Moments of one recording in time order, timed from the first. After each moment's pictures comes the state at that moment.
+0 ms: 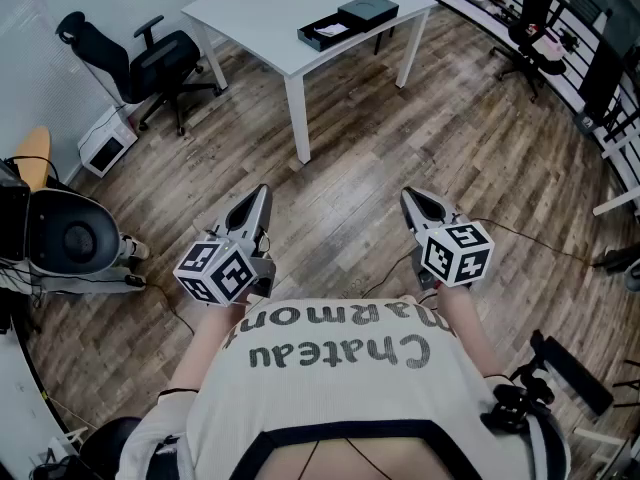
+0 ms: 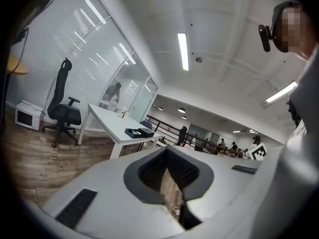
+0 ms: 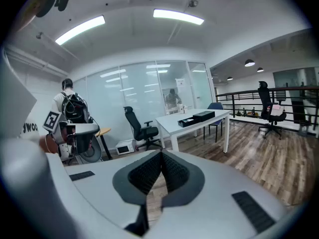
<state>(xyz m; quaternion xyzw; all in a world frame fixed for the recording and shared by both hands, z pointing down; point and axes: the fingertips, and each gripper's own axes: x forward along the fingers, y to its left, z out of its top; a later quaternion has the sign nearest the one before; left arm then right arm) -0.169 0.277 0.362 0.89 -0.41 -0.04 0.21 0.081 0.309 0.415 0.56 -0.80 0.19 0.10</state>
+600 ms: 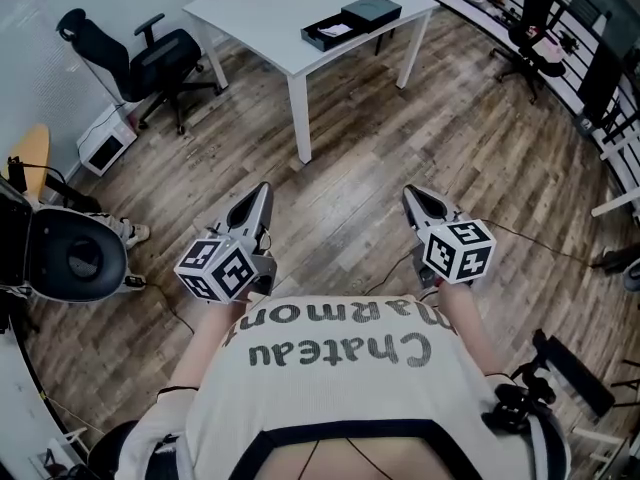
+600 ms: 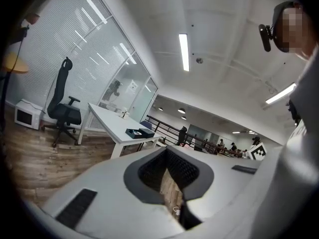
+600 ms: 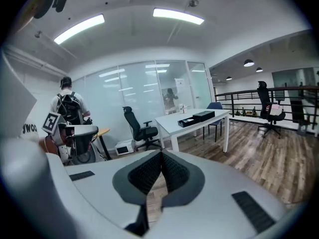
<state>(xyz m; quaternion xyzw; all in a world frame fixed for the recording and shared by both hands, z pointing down) -0.182 0.266 0.362 0.89 -0.41 -0.05 0.21 0.070 0.297 0.413 0.56 -0.80 0.20 0.10</state>
